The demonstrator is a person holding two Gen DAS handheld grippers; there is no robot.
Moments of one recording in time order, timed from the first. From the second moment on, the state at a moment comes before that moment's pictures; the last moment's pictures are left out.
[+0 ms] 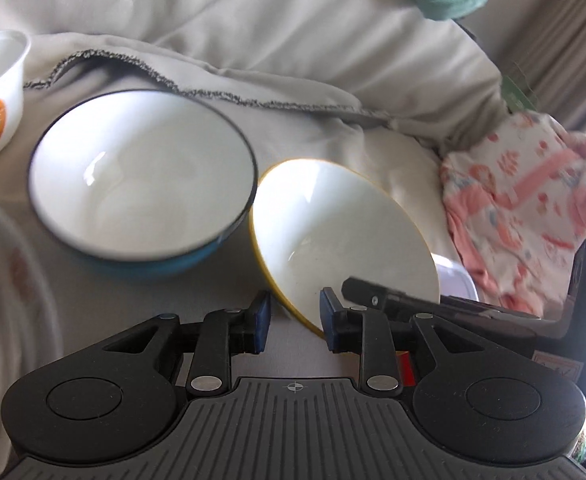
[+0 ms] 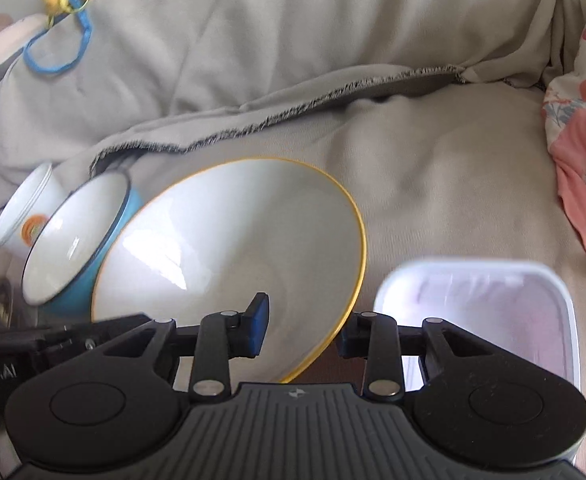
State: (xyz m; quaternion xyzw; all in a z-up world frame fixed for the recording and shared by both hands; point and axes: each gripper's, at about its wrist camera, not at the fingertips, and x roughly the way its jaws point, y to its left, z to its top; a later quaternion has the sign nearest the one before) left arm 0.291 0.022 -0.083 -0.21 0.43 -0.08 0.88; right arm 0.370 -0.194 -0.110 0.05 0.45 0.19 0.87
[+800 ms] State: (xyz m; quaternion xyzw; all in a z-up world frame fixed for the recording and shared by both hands) left arm 0.241 0.066 -0.075 -0.18 0.45 -0.01 0.87; right arm 0.308 -0.166 -0.103 0.07 0.46 0.24 0.85
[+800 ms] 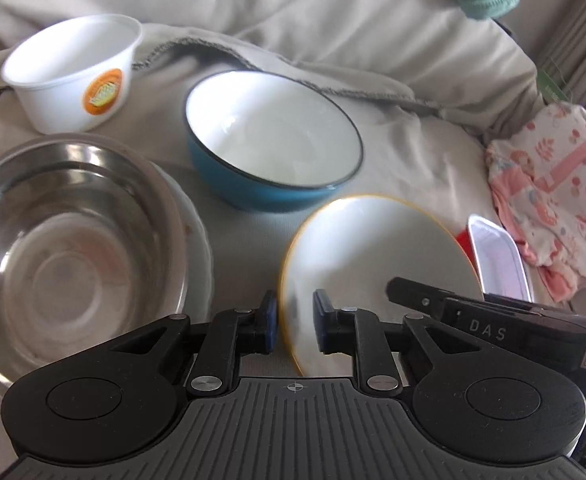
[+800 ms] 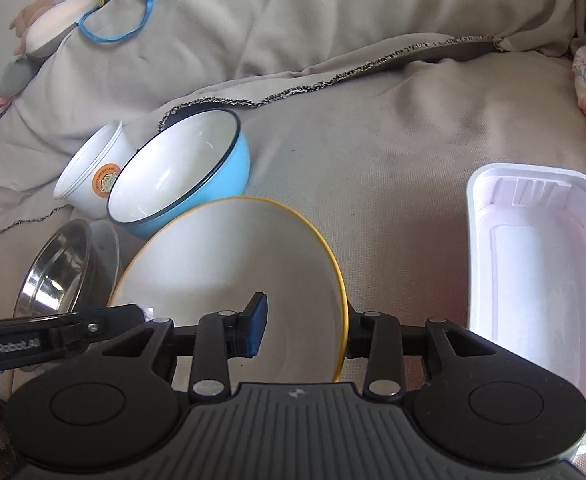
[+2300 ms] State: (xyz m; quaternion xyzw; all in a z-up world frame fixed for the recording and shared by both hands) left arm 0.372 0.141 -0.078 -0.16 0.50 -0.02 0.85; right arm 0.417 -0.082 -0.101 0.05 0.51 0.30 0.80
